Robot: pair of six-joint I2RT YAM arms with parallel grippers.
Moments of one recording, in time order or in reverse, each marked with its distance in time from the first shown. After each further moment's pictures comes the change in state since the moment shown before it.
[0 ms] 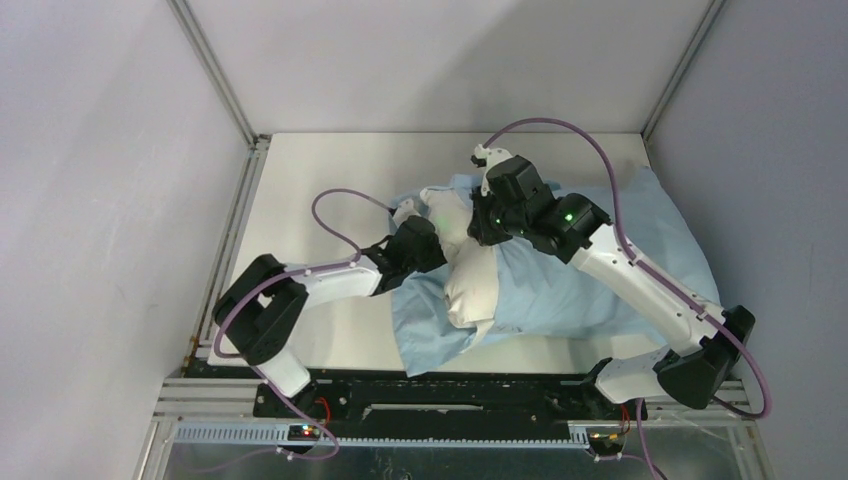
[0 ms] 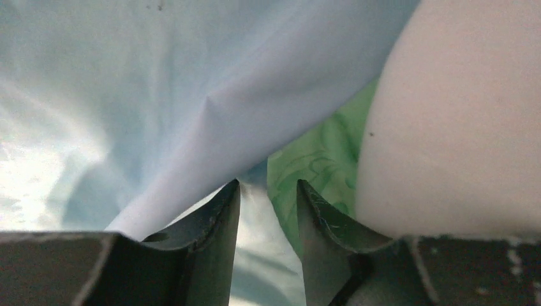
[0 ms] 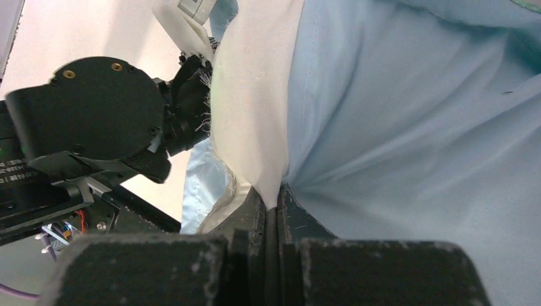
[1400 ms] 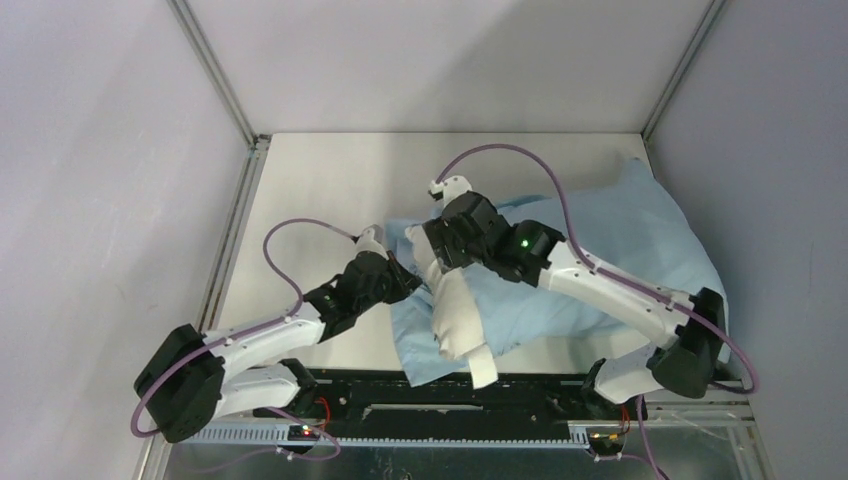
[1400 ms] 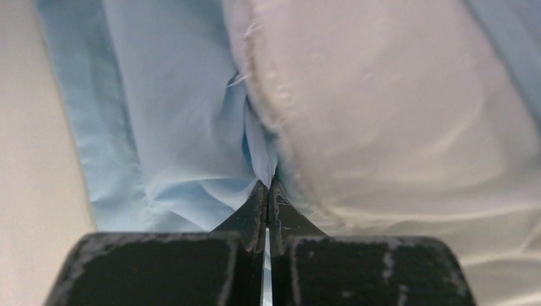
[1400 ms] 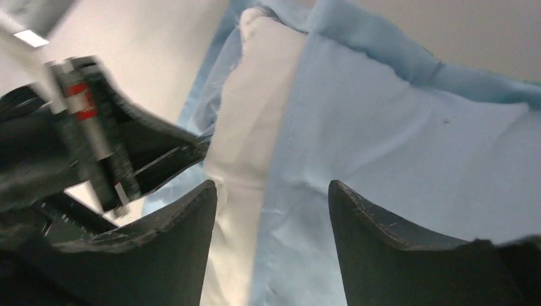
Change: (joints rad) left arm 0.003 -0.505 -0.377 -0.027 0.029 0.031; right arm 0.163 0.085 -0.109 0.155 0.219 -0.067
